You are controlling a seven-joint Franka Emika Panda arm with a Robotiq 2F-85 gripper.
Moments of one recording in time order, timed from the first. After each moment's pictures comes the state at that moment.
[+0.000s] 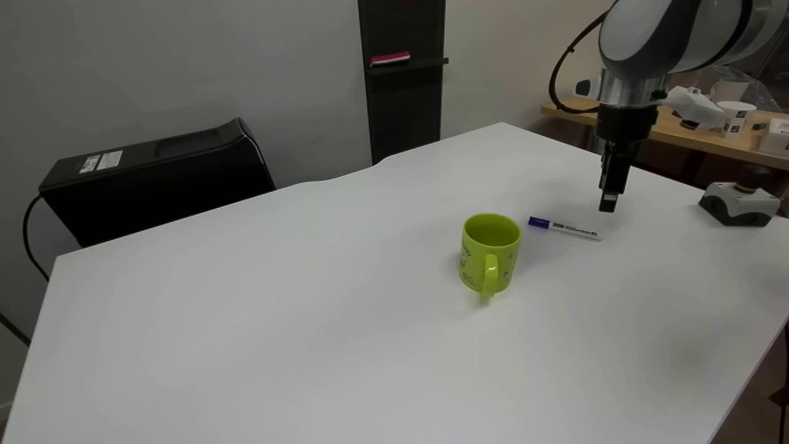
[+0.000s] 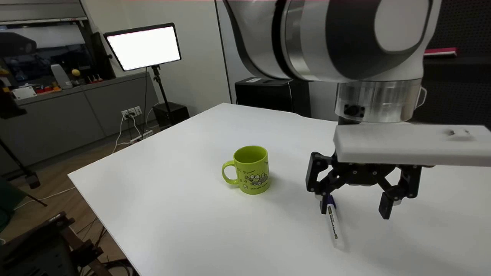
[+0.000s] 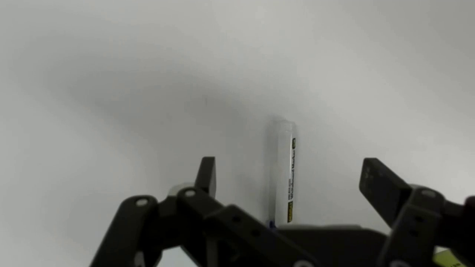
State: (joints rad) arm -0.31 0.54 -0.06 -2.12 -0.04 2.58 -0.86
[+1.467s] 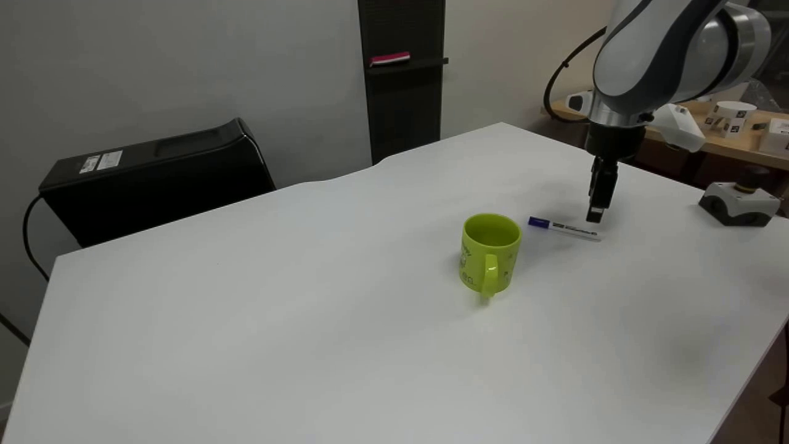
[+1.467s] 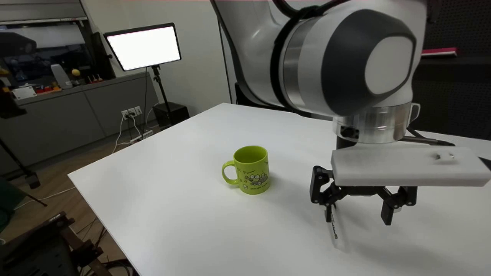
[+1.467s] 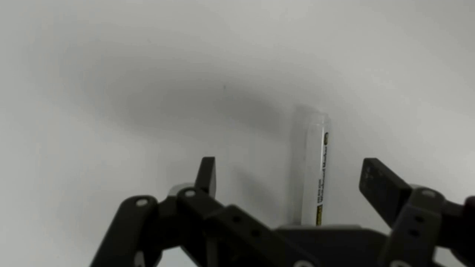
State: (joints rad) arm -0.31 0.61 -0.06 -2.12 -0.08 2.71 -0.81
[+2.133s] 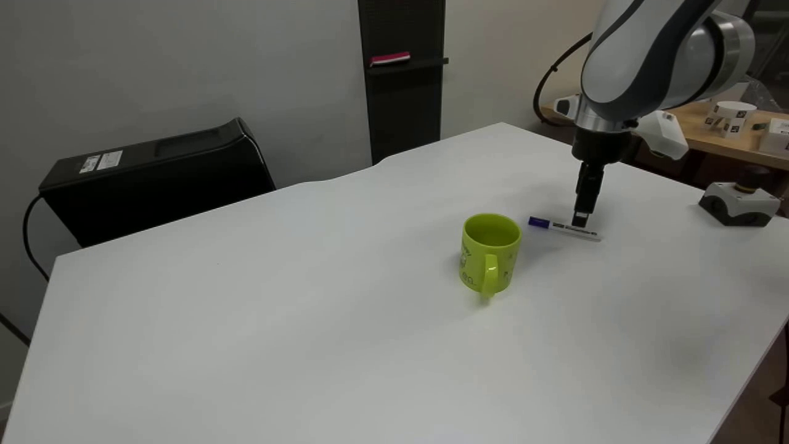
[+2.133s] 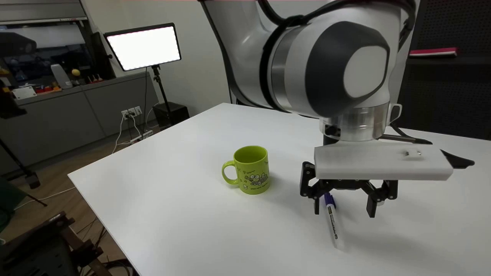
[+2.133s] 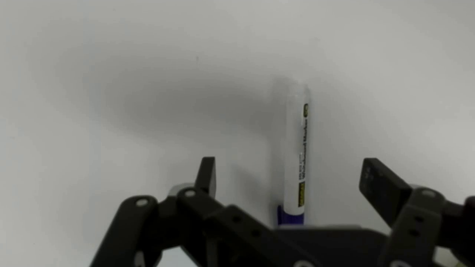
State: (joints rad) arm -0.29 0.62 -0.03 -2.12 -0.08 2.73 -0.75
